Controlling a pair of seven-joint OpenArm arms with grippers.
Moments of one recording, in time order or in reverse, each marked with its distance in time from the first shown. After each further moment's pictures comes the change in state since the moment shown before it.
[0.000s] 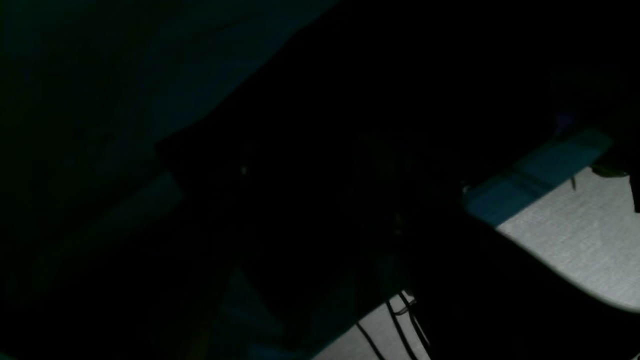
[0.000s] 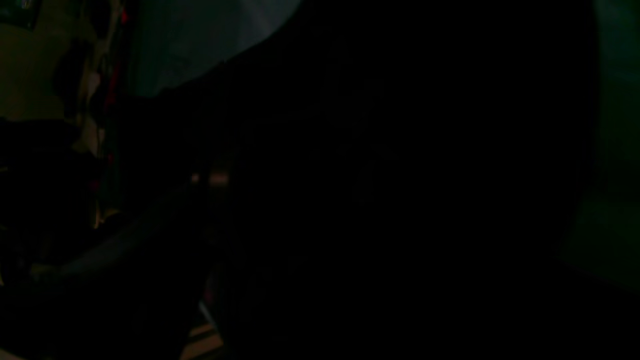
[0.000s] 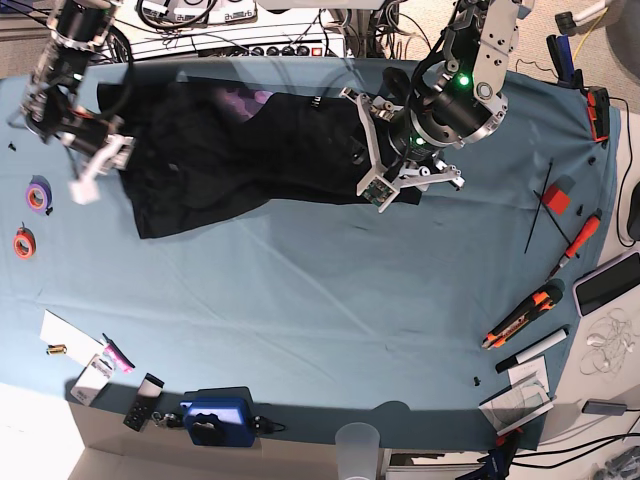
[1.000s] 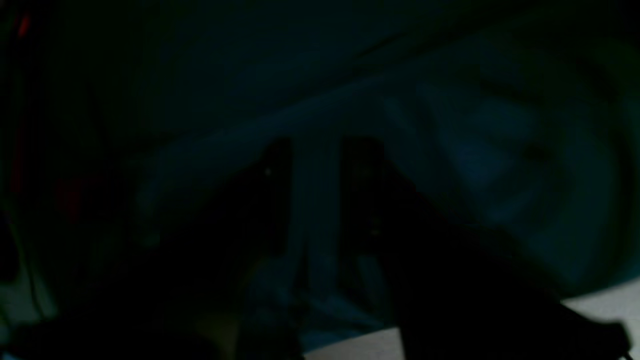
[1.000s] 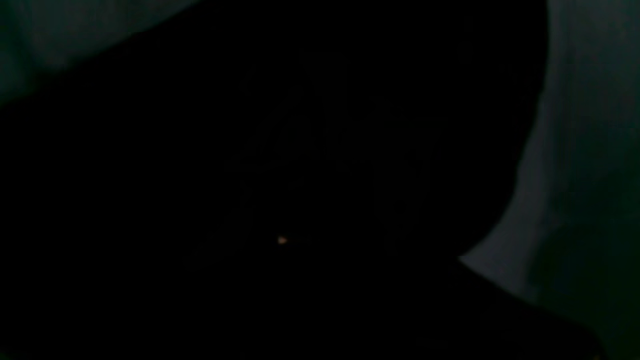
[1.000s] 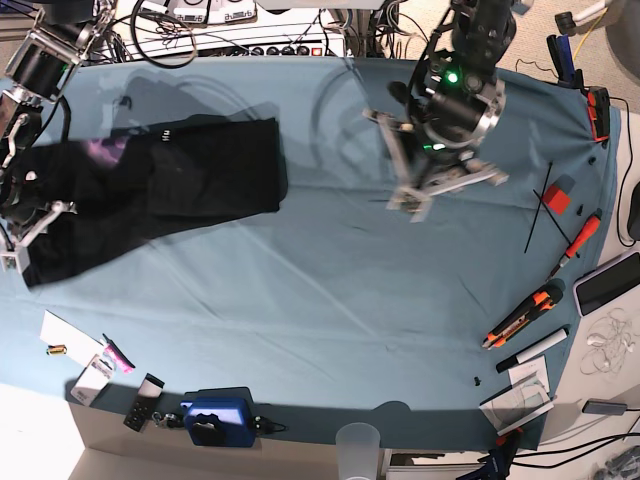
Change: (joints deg) left arm 2.1 0.0 -4.1 0.0 20.2 10.8 1.4; right arm 14.0 7.0 3.7 15.1 -46.6 -7.9 0.9
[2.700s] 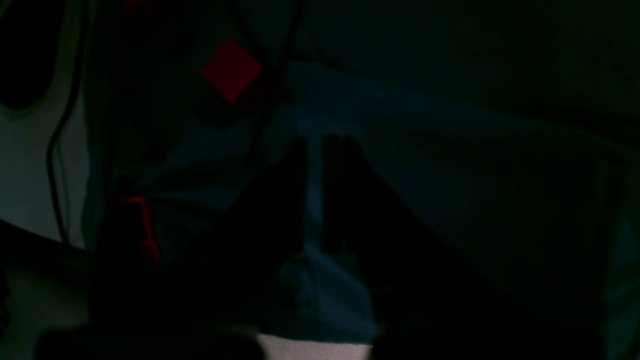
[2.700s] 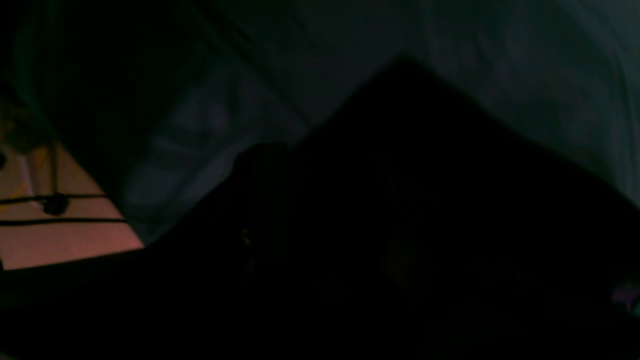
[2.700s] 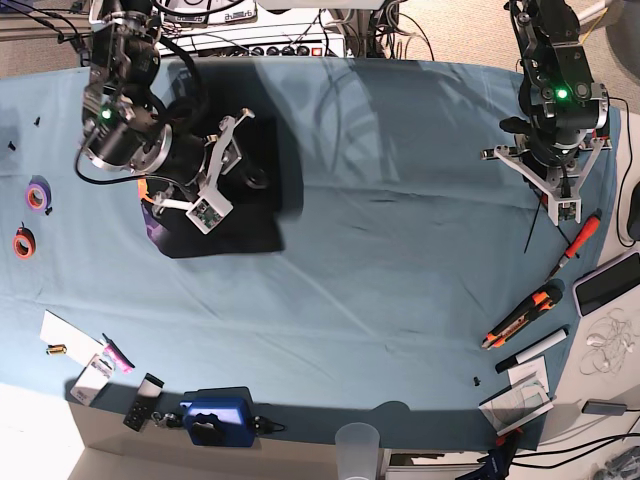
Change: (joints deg) left arm 2.6 0.3 -31.7 -0.1 -16.7 1.6 -2.7; right arm -14.7 -13.0 -27.8 35.3 18.8 3.6 -0.9
